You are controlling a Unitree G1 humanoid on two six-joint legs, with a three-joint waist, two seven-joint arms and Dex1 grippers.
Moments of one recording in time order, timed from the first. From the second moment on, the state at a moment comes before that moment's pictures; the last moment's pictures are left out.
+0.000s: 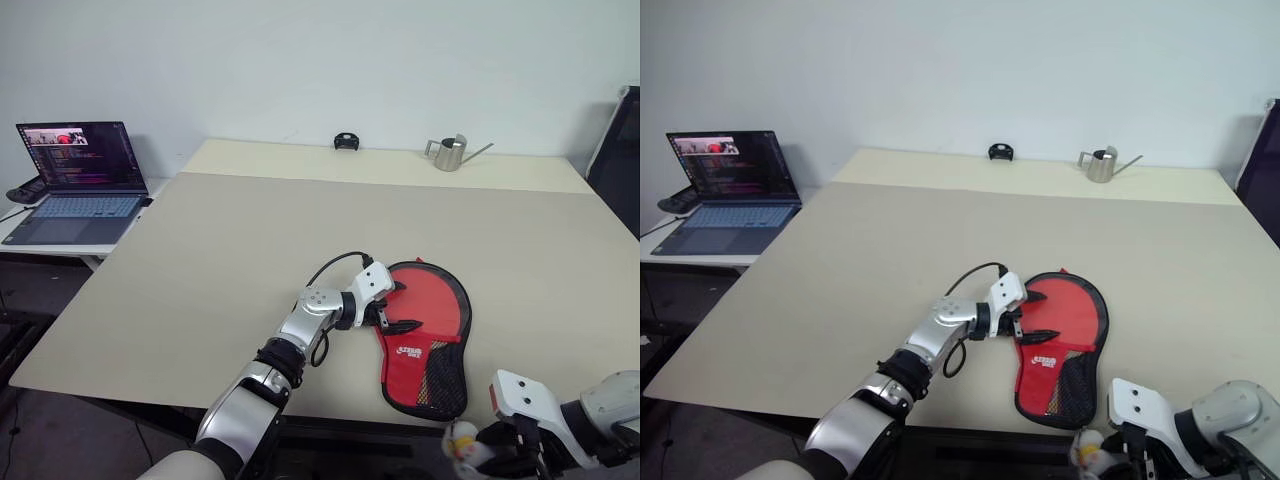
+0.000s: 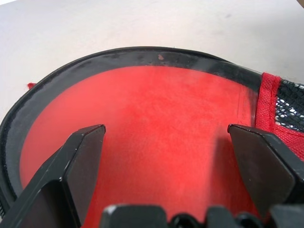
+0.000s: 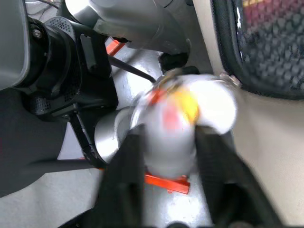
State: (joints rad) left arm -0.79 0.05 -0.31 0.84 -0.02 -0.12 -0.95; right arm 0.26 -1.20 -0.05 -0.75 0.50 0.81 1.12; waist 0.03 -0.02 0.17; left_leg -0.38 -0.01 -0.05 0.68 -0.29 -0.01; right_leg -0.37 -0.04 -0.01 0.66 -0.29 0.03
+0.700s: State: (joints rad) left arm -0.72 0.18 -0.31 0.62 -0.03 -0.06 -1.07; right arm -0.14 -1.14 -0.18 -0.53 0.74 0.94 1.04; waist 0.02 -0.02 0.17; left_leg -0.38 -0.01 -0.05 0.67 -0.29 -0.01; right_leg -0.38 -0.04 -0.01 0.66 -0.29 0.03
